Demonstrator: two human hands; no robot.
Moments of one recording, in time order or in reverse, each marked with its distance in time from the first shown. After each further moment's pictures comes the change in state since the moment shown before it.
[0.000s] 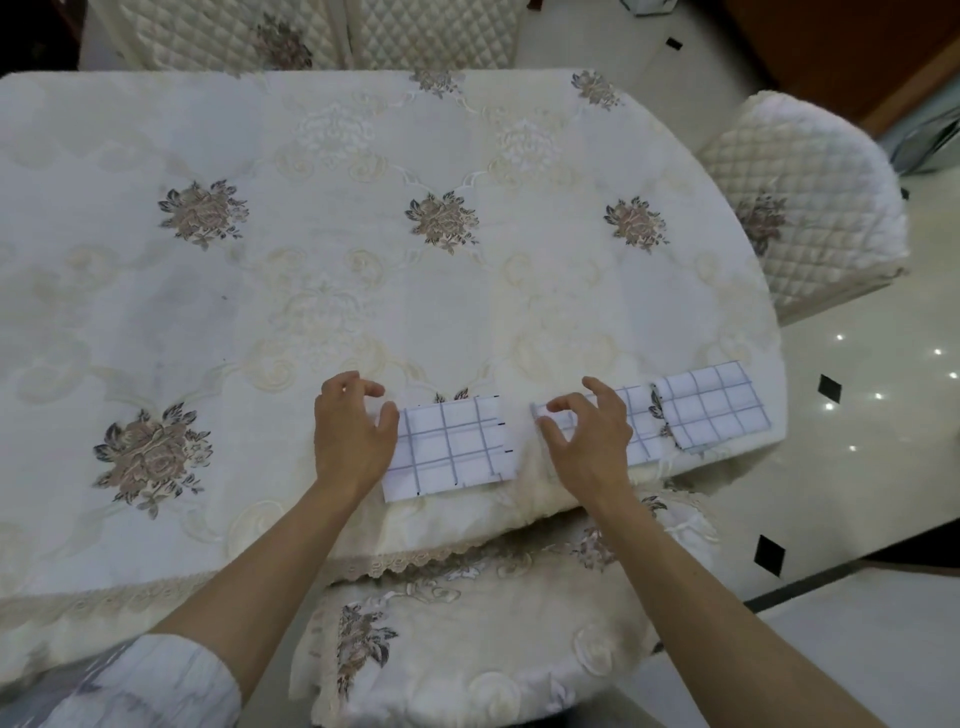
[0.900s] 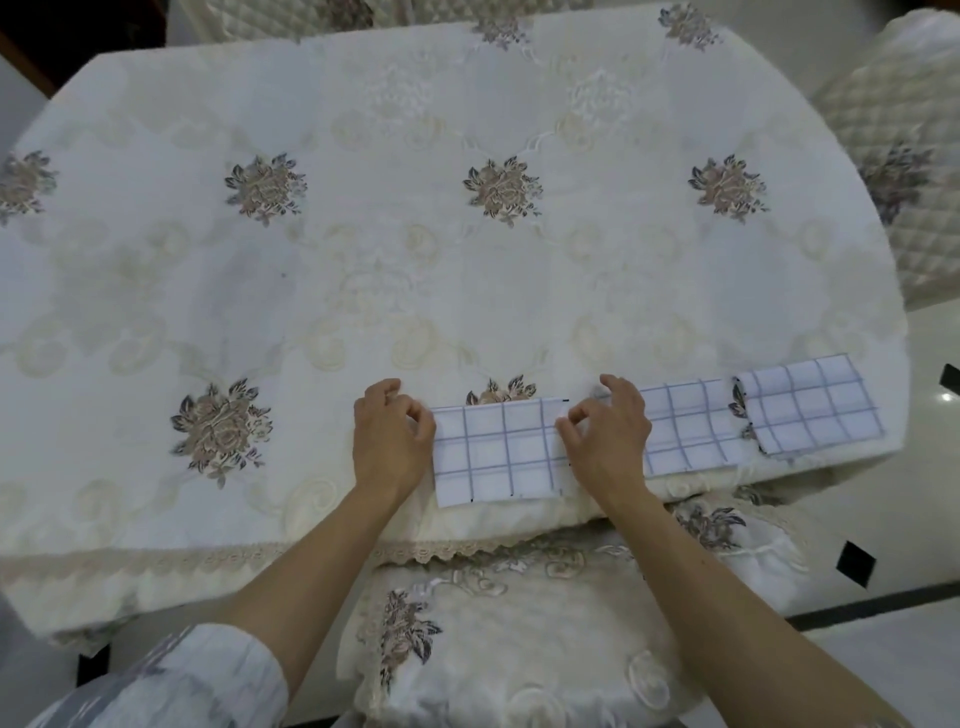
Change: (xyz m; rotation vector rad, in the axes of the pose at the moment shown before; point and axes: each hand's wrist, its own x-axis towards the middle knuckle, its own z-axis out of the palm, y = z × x) left_hand -0.010 -0.021 0.002 0.119 -0.057 -0.083; right_hand 0.013 0.000 0.057 -0.103 -0.128 -0.018
